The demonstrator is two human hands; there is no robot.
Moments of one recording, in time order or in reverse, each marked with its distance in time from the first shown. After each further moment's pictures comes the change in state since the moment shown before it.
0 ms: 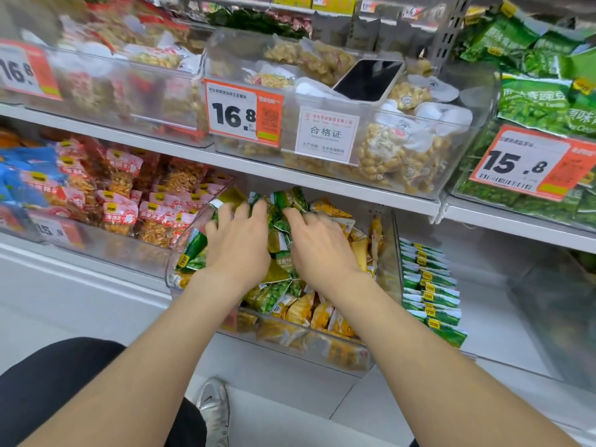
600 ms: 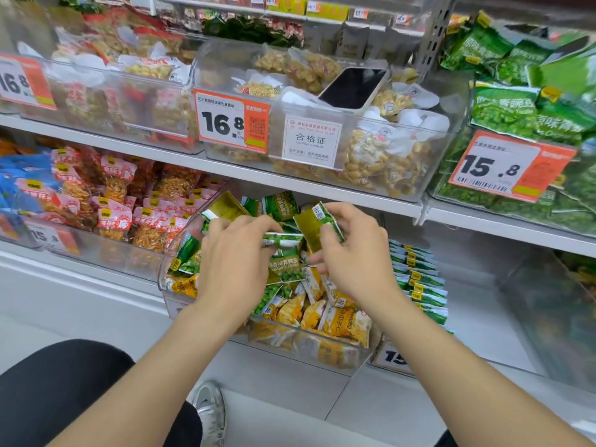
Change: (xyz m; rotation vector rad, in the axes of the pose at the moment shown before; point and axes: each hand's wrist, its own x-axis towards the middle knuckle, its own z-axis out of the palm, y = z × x) left_hand -0.039 0.015 -0.016 -0.325 0.225 0.063; right_hand -0.045 0.023 -0.052 0.807 0.199 0.387
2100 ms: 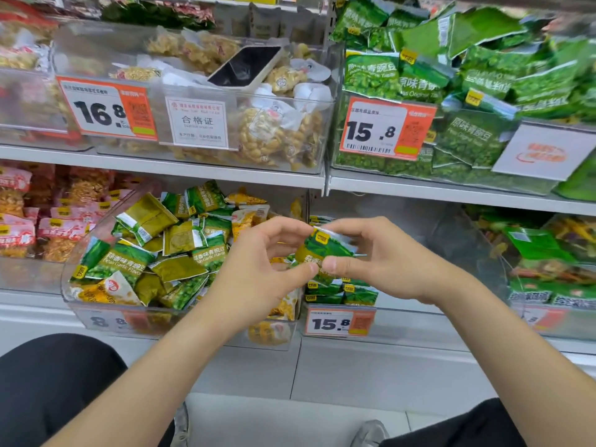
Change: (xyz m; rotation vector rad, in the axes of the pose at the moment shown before) left_hand -0.031 0.113 0.030 -0.949 -0.456 0.009; right_hand -0.039 0.062 -0.155 0.099 -0.497 -0.042
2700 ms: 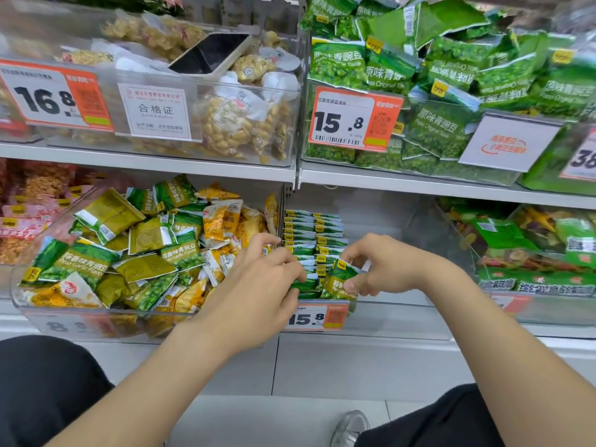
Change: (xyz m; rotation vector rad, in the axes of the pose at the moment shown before) left_hand 0.000 -0.029 0.030 0.983 -0.216 0.349; right_hand -0.008 0.072 -0.040 -0.494 -0.194 0.414
